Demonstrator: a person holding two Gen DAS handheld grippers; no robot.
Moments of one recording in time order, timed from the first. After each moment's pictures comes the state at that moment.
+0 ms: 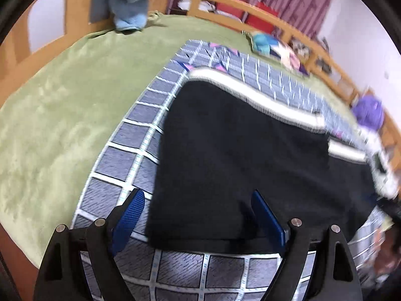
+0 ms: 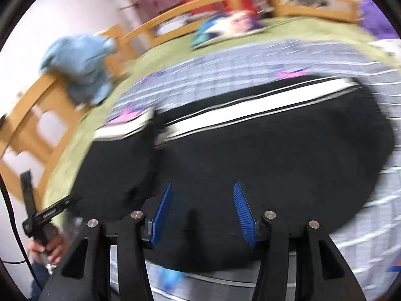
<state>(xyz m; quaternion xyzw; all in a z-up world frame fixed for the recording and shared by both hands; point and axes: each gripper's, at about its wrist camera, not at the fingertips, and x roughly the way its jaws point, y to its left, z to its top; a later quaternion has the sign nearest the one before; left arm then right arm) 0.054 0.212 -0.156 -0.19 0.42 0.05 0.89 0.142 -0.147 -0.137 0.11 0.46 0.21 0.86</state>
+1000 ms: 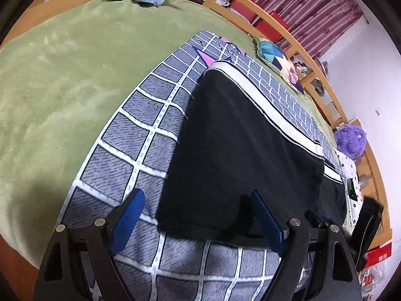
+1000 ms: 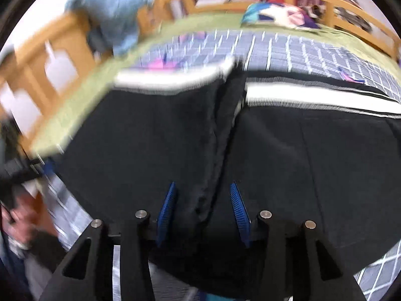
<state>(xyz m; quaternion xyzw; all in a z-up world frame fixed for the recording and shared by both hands) 0.063 0.236 -0.189 -0.30 0.43 0.02 0.85 0.125 -0.073 -0.183 -0.02 0.45 0.23 0.86</state>
